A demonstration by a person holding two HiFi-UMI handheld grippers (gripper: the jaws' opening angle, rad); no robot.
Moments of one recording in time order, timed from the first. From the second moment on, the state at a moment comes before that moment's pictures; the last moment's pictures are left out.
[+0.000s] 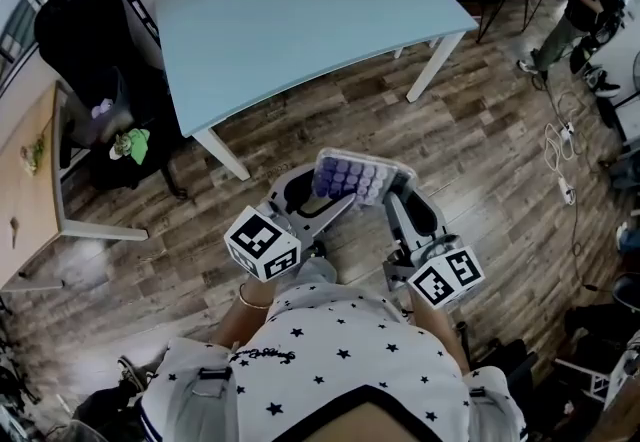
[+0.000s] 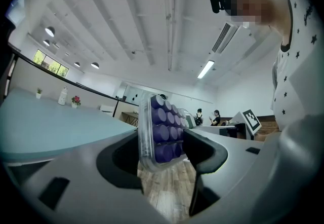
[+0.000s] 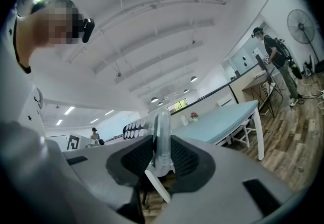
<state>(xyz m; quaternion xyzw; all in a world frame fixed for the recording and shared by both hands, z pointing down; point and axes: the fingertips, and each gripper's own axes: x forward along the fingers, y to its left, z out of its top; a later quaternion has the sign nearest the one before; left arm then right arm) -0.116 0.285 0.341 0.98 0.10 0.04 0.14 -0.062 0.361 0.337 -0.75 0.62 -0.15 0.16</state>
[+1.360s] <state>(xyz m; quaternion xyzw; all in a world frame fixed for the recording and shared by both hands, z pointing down) -0.073 0.116 0.362 0.99 -0.05 0.04 0.14 0.001 0.173 0.361 -0.66 0.71 -0.19 0.14</state>
